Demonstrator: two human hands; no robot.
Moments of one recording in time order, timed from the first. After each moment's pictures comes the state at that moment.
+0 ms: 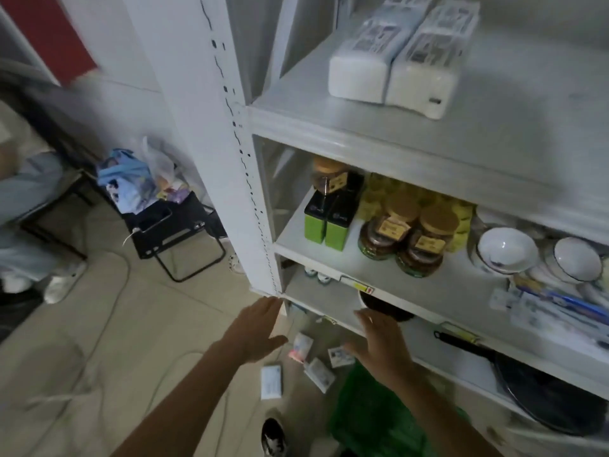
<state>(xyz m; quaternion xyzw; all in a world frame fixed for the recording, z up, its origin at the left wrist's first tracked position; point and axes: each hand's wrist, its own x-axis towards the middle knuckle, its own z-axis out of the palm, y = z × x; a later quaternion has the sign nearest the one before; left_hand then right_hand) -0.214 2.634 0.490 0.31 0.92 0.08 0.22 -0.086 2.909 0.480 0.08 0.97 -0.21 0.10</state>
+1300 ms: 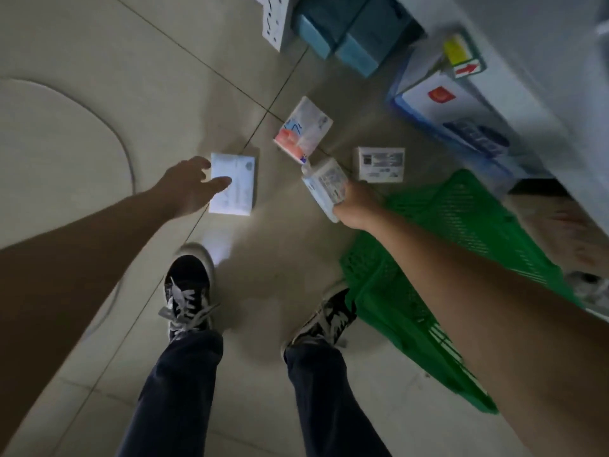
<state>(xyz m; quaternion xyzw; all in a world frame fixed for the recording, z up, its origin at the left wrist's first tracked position) -0.206 2.532 -0.204 -0.08 0.86 0.23 0.46 -0.139 2.840 -0.188 0.21 0.85 -0.17 0.45</state>
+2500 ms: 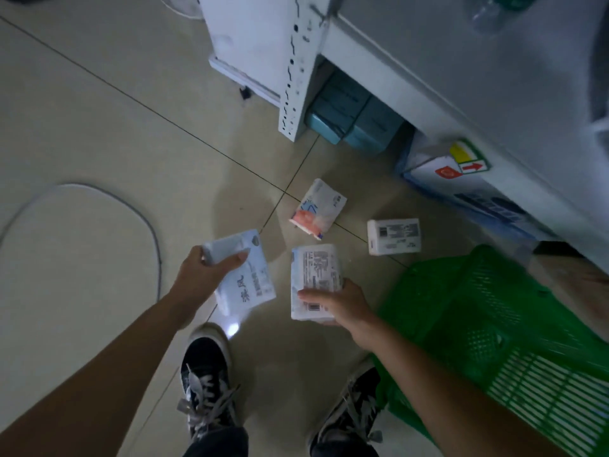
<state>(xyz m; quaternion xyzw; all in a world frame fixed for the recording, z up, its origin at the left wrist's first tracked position) -0.197 2.515 -0.219 -0.28 0.70 0.53 0.37 -0.109 2.782 -0.197 0.43 0.60 -0.56 0.39</state>
